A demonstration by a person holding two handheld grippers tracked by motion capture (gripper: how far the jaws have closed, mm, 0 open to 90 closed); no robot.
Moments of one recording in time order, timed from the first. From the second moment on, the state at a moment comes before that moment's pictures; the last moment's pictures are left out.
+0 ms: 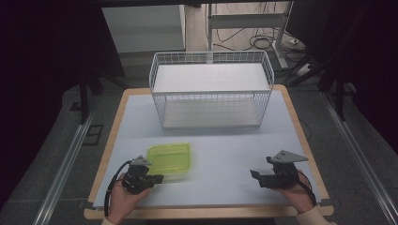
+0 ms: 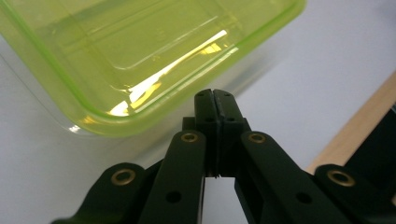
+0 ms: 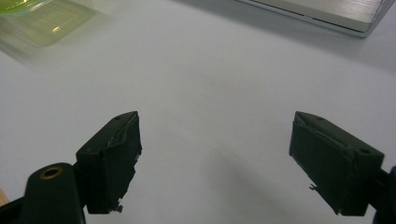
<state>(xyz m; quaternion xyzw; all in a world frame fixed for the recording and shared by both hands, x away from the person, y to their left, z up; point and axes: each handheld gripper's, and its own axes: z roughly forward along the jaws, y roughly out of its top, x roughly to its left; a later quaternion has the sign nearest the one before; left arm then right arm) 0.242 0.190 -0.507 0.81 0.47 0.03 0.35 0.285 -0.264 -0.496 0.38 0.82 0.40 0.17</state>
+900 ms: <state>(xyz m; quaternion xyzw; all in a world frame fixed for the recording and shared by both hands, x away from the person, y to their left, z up) 0.277 0.268 -0.513 0.73 0.57 0.04 0.37 0.287 -0.263 -0.497 0.39 0.82 0.39 0.17</state>
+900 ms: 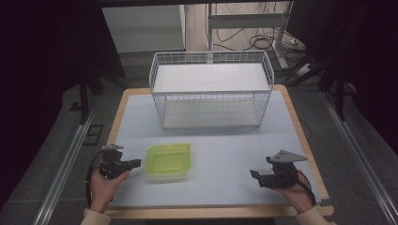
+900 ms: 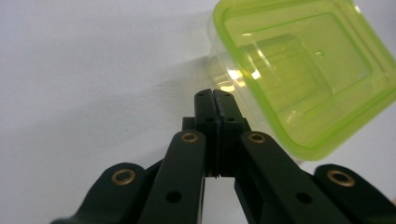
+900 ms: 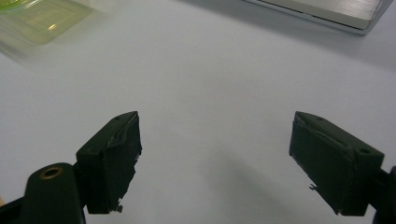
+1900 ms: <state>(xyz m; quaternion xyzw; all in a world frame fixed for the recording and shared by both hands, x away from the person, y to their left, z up) 0.300 0.242 -0.532 0.75 0.56 0.00 0.36 0.287 -0.262 -0.498 0.38 0.82 0.39 0.17</state>
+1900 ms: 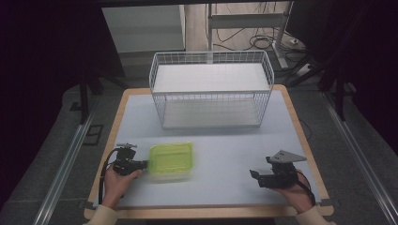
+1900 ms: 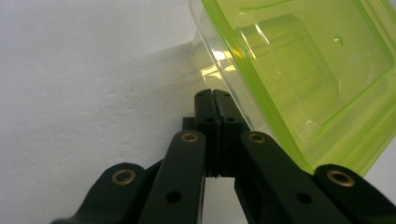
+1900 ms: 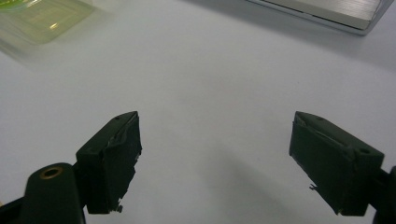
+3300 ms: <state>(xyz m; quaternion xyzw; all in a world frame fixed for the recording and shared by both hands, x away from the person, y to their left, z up) 0.333 0.138 -0.525 0.79 0.50 -0.02 0.36 0.286 -0.262 -0.499 0.38 0.82 0.39 0.17</state>
